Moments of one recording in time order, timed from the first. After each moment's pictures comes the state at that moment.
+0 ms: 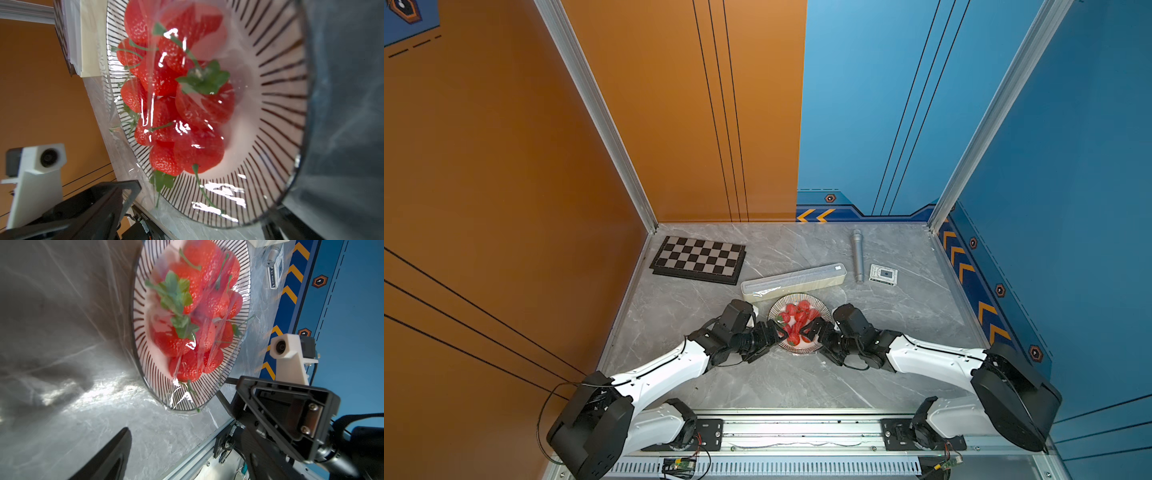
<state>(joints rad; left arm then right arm) -0.64 1.19 0.52 -0.13 0.41 -1.15 0.77 1.39 0.57 0.05 -0.21 1.31</state>
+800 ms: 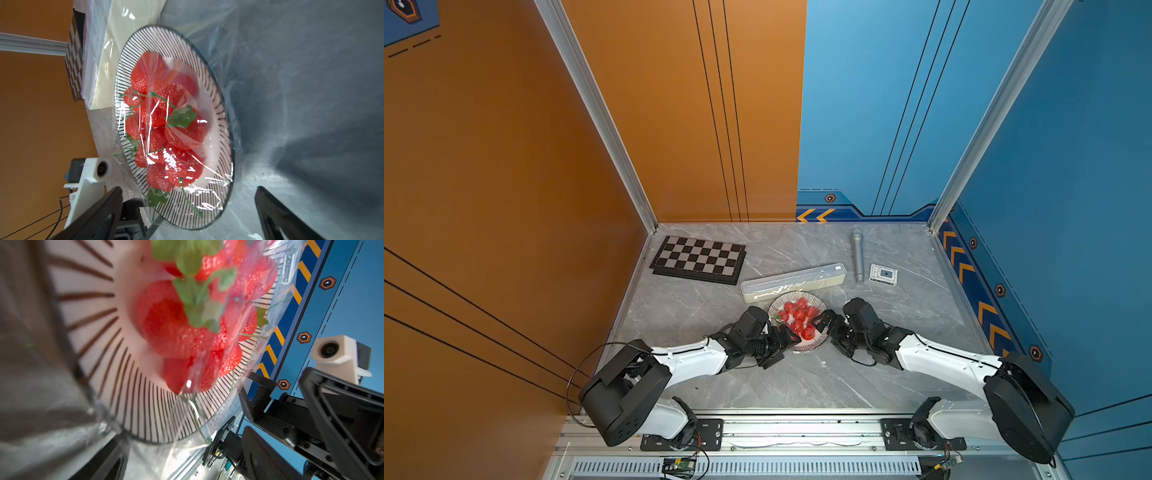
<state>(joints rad) -0.72 1.43 0.51 0.16 0.41 -1.30 0.64 1.27 0.55 -0.06 -0.14 1.20</state>
